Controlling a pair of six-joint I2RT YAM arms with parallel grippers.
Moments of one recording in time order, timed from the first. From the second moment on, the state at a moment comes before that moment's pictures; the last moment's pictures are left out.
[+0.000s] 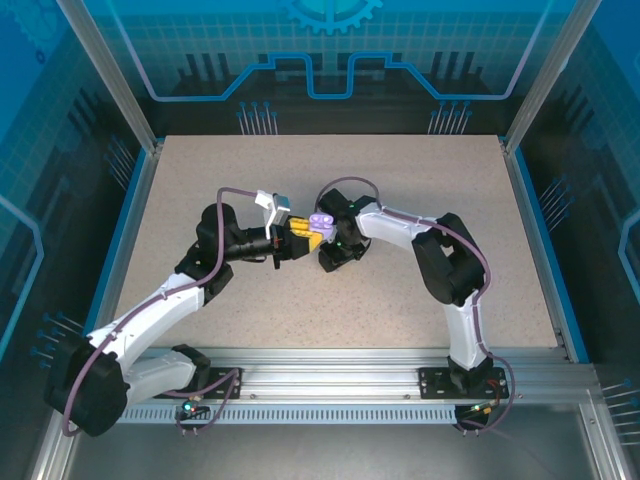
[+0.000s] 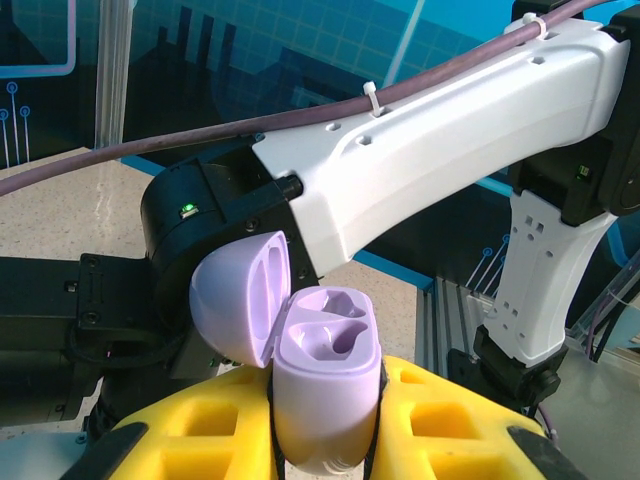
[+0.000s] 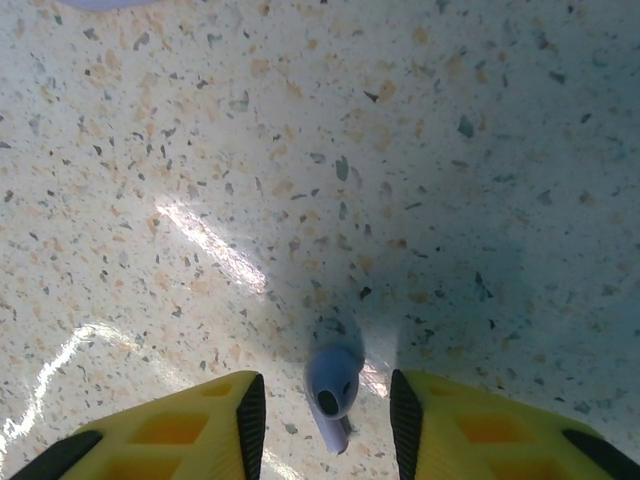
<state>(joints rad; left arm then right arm) -0.44 1.10 0.69 0.36 0.84 -0.27 0.66 2.06 1.49 -0.82 -0.20 0.05</state>
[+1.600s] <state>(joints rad) -0.44 1.09 0.69 0.35 0.83 -0.26 0.70 2.13 1.56 -0.89 -0.10 0.05</state>
